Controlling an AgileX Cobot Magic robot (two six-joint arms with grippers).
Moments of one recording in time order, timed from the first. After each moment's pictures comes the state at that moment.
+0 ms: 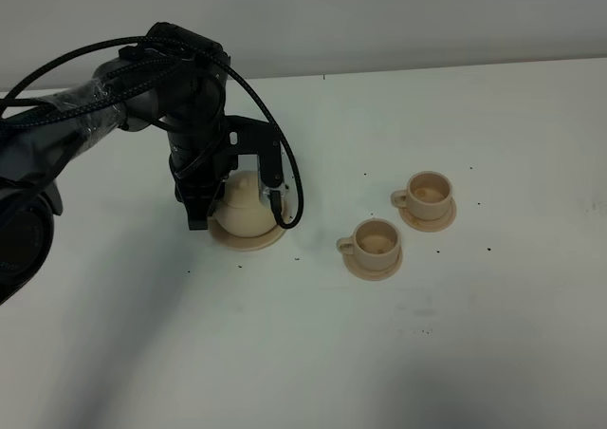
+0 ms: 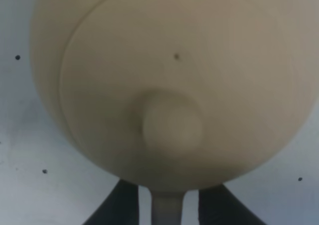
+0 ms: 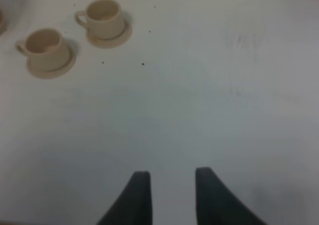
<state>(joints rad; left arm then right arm) -0.38 2.28 -1.79 0.20 1.08 1.05 0.06 0.06 -0.48 0.23 1.08 -0.21</state>
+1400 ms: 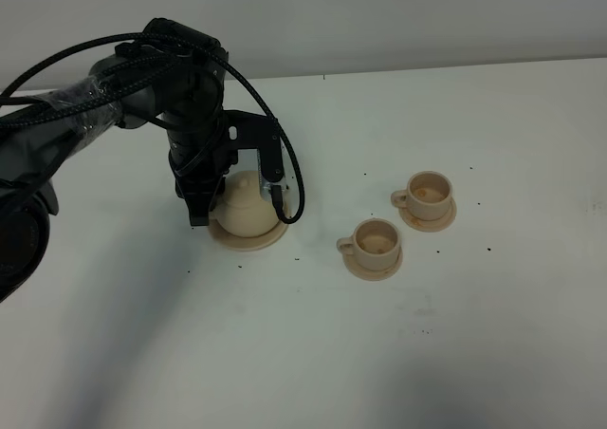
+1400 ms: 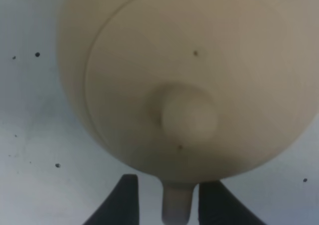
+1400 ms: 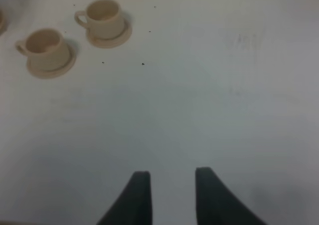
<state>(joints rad) -0.38 2.27 -1.79 0.20 1.07 1.03 0.06 0.06 -0.48 0.23 1.08 -0.21</state>
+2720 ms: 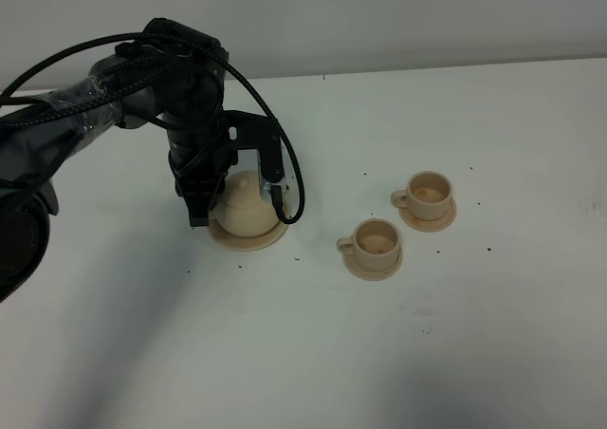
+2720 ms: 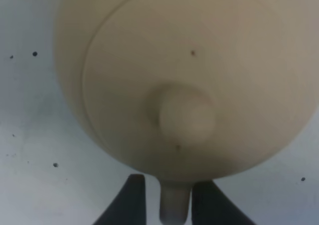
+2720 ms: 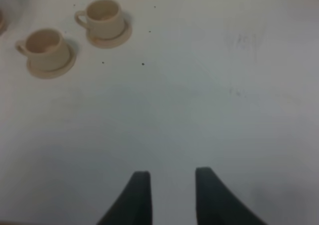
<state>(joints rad) -0.38 2.27 -1.79 0.20 1.07 1.03 0.06 0.06 -0.48 0.23 1.08 -0.21</state>
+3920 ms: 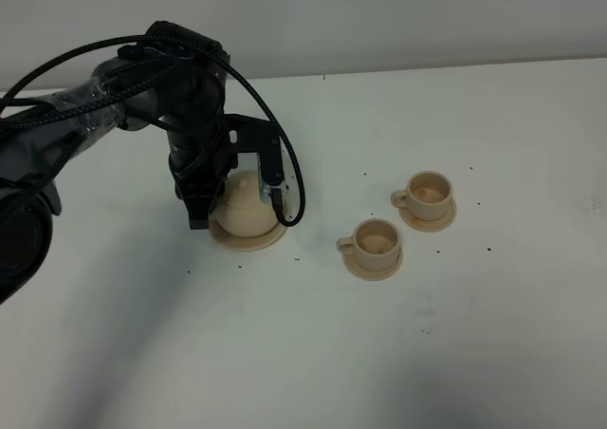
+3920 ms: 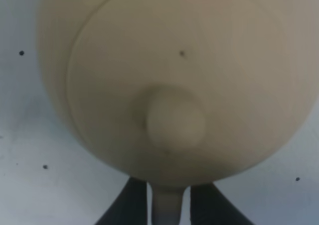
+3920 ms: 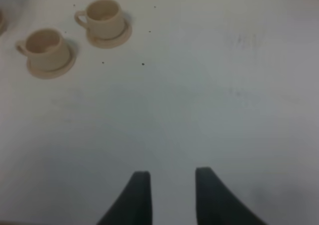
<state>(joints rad) -0.38 2.27 -1.79 0.20 1.09 1.03 0.06 0.06 -0.48 0.23 1.08 -0.21</state>
